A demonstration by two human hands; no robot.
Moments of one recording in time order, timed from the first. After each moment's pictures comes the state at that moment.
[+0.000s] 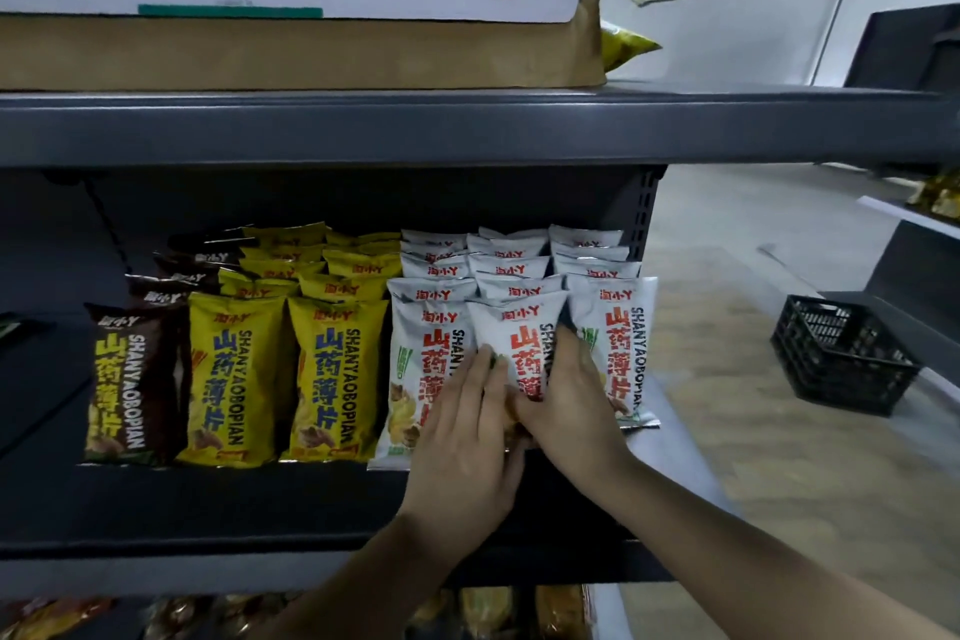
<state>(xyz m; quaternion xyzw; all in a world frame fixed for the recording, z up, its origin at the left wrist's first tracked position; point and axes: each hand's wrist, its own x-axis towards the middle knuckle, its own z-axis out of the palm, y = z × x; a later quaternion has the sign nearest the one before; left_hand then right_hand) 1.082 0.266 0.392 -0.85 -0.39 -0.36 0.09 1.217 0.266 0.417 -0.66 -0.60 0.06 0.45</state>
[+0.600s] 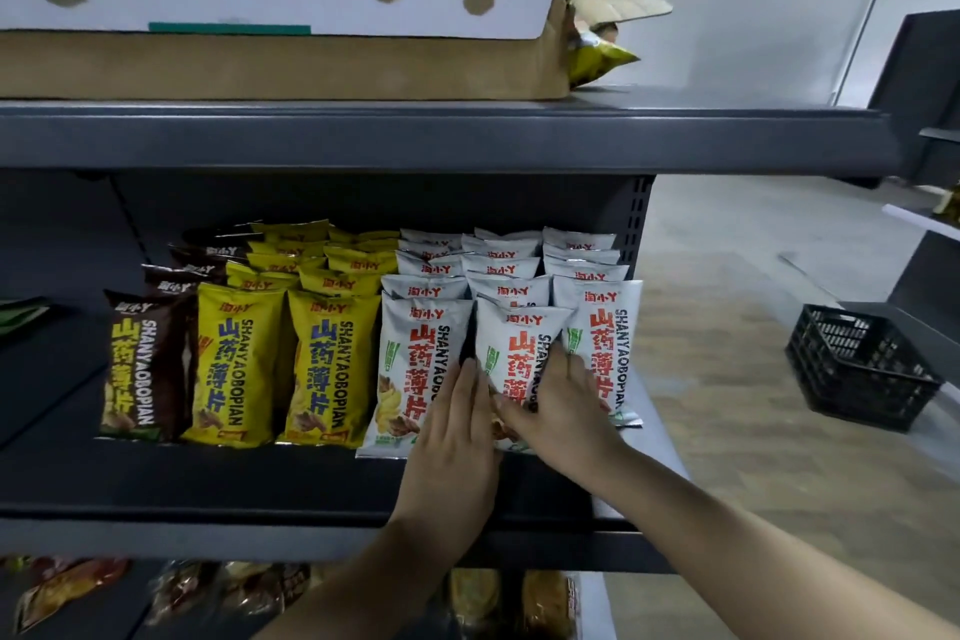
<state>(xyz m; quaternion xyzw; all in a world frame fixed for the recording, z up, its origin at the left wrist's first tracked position) 1.094 0.253 0.380 -0.84 -0.45 -0.28 0.15 1.234 0.253 0.419 -0.70 -0.62 0.11 0.32</state>
